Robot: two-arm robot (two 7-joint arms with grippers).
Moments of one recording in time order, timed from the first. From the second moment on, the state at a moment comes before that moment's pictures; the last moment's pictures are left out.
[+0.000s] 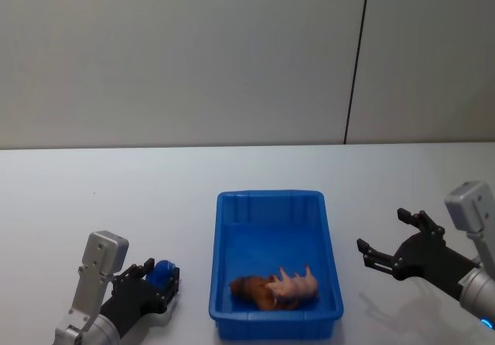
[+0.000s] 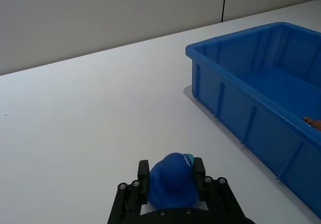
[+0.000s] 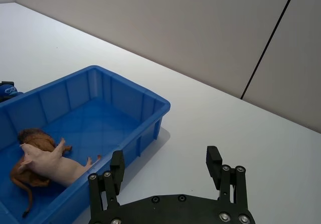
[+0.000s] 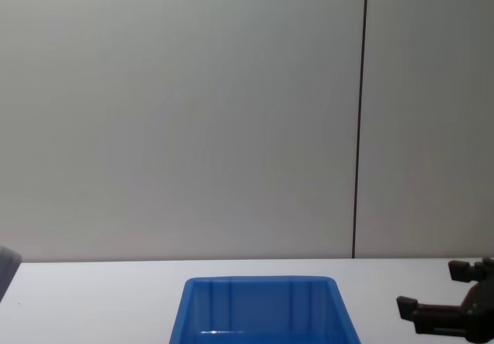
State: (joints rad) left arm -0.12 0.45 0.37 -1.28 -0.40 -0.04 -0.17; right arm 0.08 0.38 -0.24 -1.54 0.16 0.09 0.41
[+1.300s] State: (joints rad) left arm -0.26 0.39 0.36 -1.43 -0.22 -0.04 -0.29; right arm 0.08 0.38 -0.24 -1.54 0.16 0.09 0.41
